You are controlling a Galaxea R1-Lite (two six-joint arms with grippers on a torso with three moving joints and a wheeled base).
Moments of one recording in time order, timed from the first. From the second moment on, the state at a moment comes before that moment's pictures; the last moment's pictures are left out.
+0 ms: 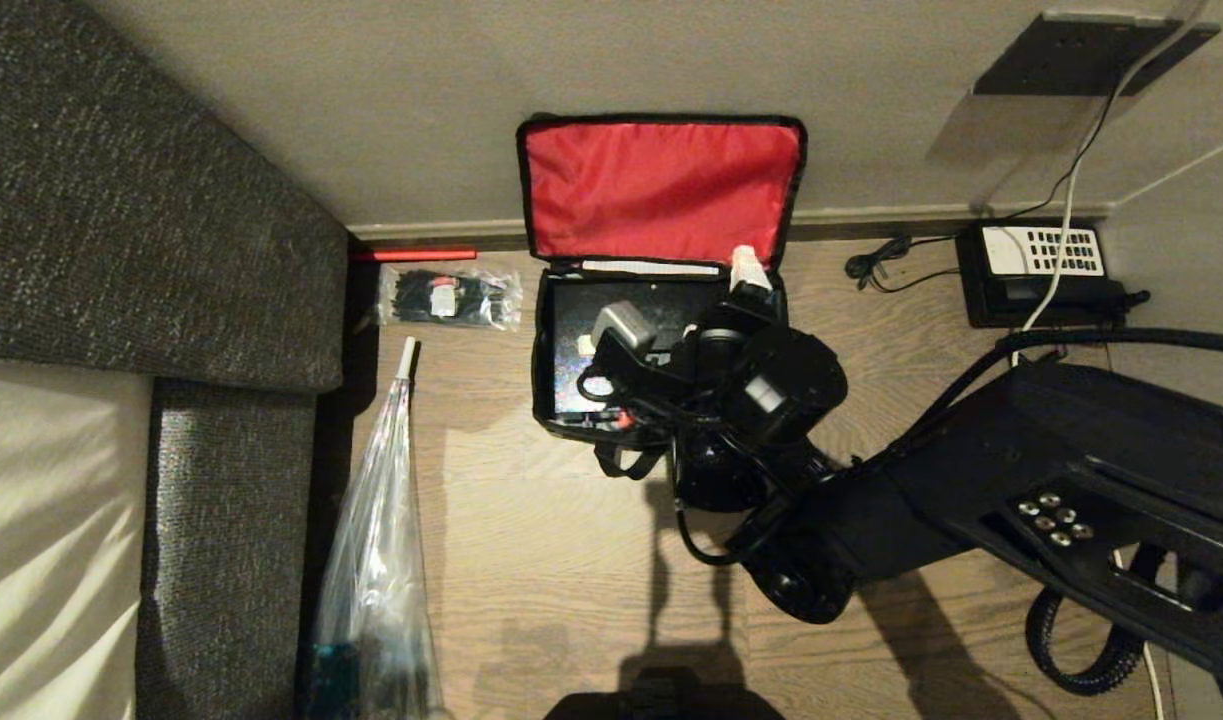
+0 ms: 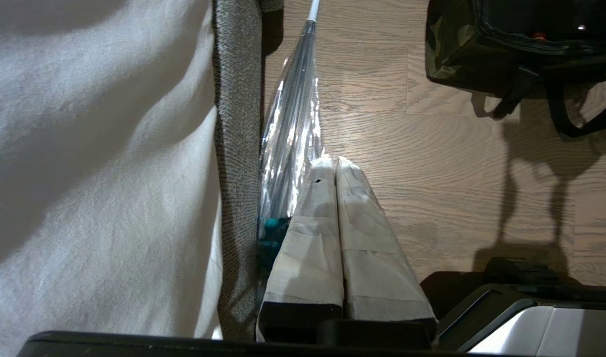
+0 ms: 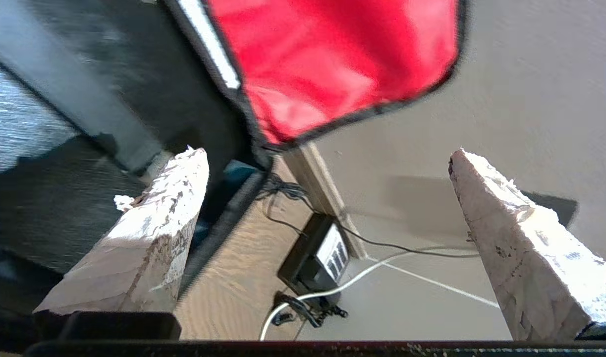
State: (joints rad) left arm 0.00 0.00 0.00 0.01 0.00 0.00; right arm 0.81 2.26 -1.24 -1.51 -0.89 -1.57
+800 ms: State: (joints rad) left arm 0.00 0.00 0.00 0.01 0.00 -0.01; right arm 0.83 2.19 -1.21 -1.52 -0.89 -1.57
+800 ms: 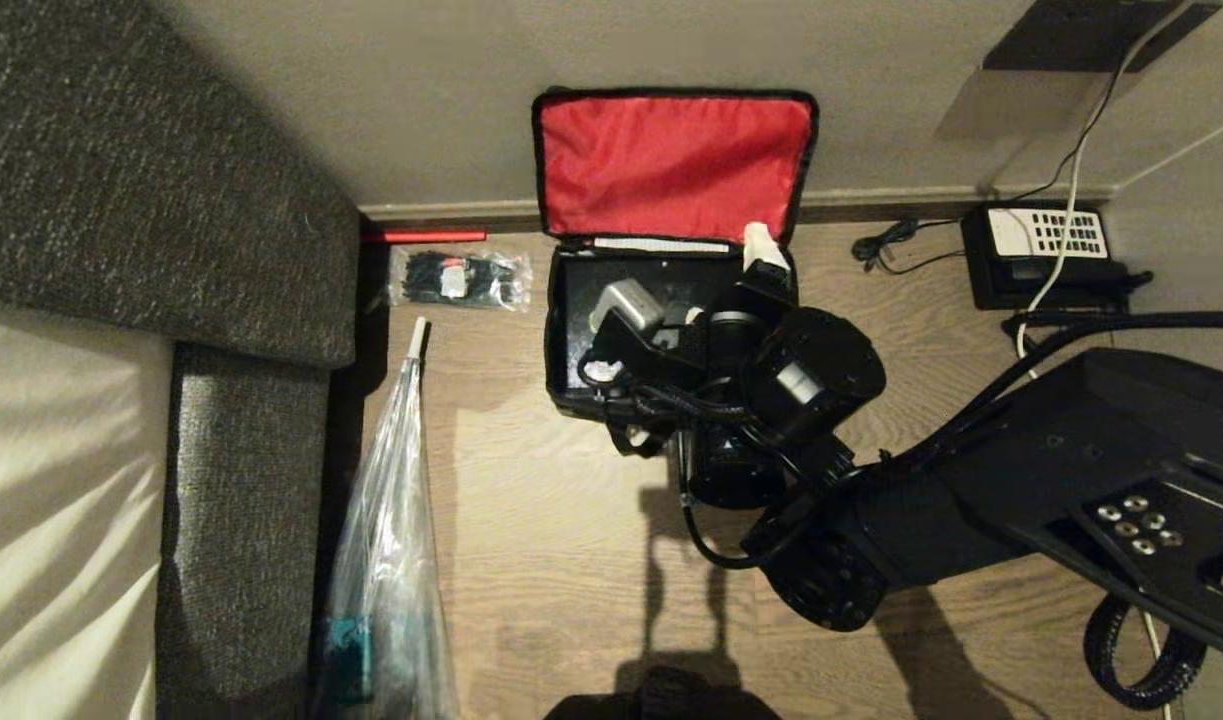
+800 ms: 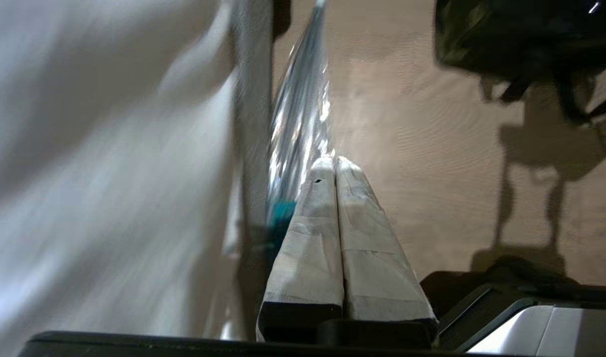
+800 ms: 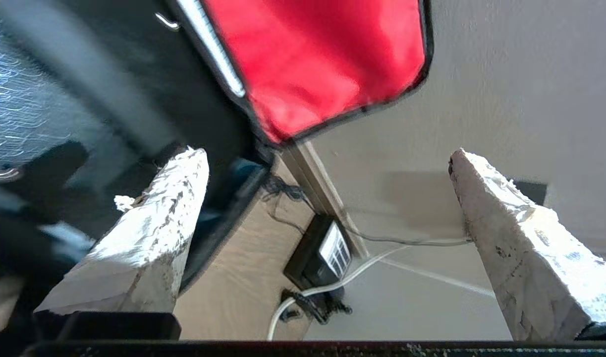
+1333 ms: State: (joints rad) left arm 0.00 0.00 0.00 0.01 0.00 0.00; right arm 0.83 2.20 -1.21 -1.52 -0.89 -1.57
